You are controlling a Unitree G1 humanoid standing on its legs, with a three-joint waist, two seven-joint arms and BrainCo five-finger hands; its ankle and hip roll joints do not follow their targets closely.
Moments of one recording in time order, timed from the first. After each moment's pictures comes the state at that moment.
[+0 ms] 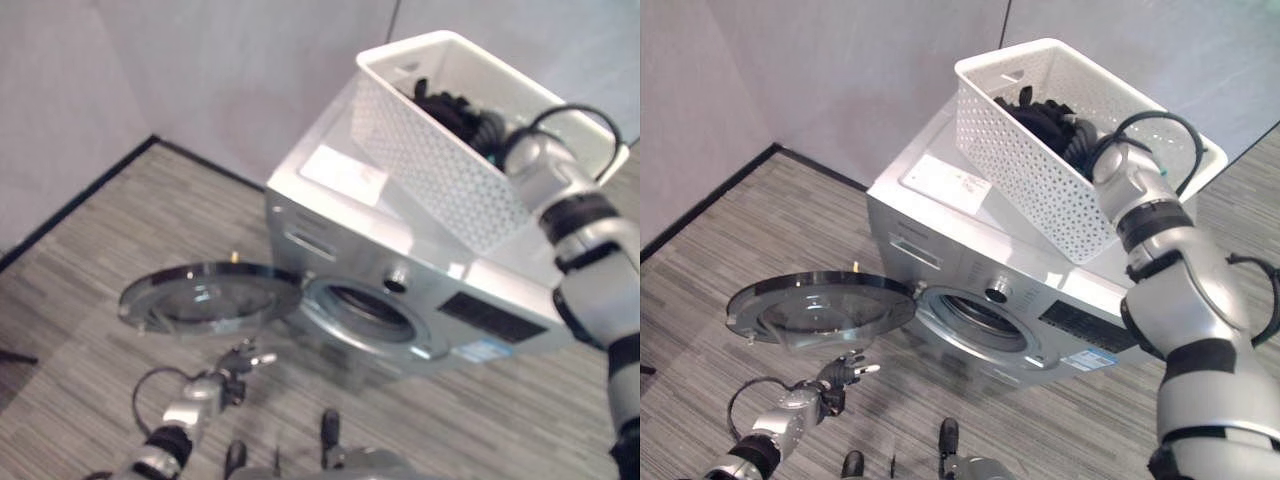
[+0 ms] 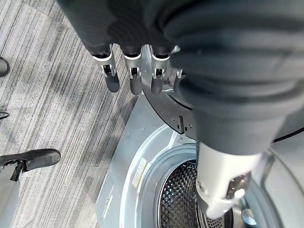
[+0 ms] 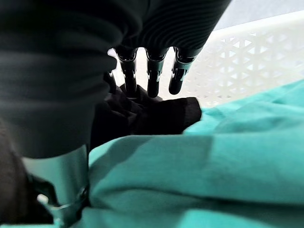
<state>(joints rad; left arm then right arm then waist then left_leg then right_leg) -0.16 0.38 -0.37 0.78 -0.50 0.08 -0.06 -1.33 -0.71 0.78 1.09 -0.20 0.12 0.14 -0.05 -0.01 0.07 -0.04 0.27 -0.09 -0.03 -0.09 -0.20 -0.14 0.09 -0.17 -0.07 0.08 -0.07</state>
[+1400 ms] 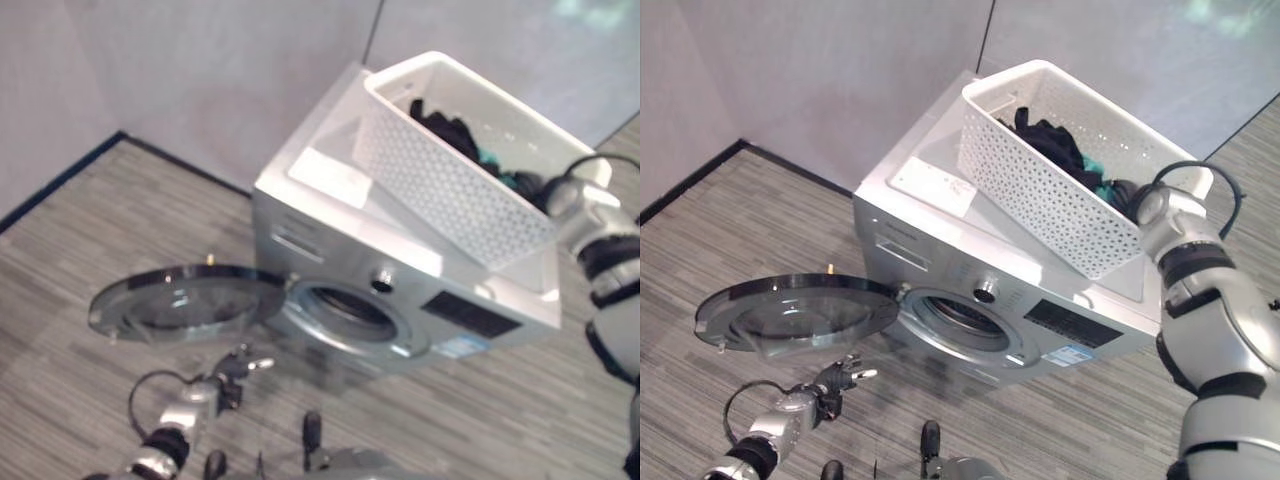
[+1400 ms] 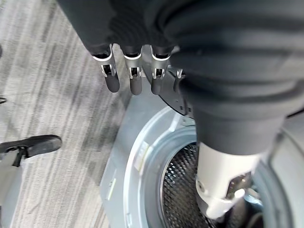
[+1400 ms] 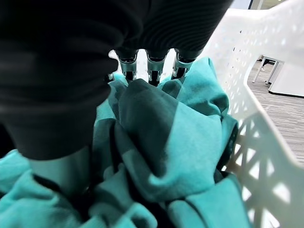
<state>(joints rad) -0.13 0.41 -0.37 0.73 -0.49 0.09 -0.07 -1.11 -0.87 0.71 1.04 -0.27 0.12 0.33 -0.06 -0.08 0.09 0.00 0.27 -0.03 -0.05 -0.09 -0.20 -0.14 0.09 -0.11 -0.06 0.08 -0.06</state>
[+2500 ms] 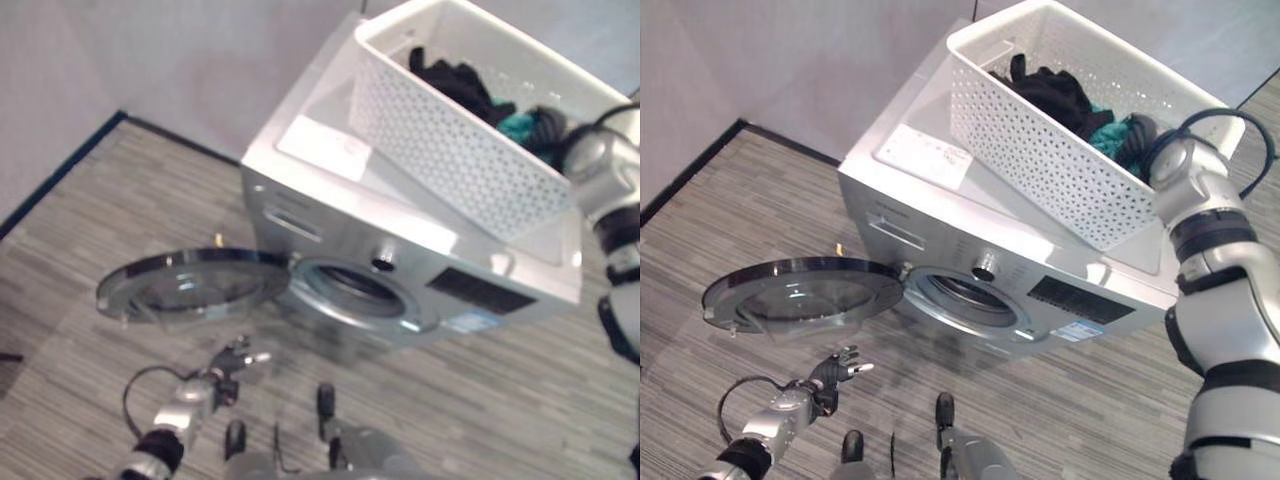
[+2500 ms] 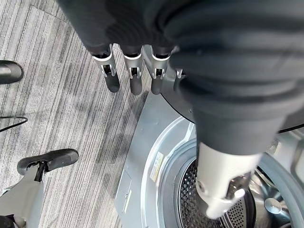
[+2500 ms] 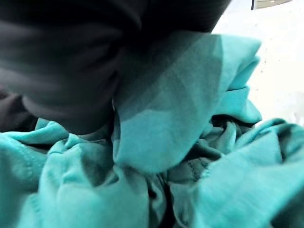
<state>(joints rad) -0.13 0.41 -0.34 0.72 -0.48 0.06 -0.07 -1.23 -0.90 0.60 0.91 -0.23 0.13 0.17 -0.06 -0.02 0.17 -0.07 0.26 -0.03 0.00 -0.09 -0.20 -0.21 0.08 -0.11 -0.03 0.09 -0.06</state>
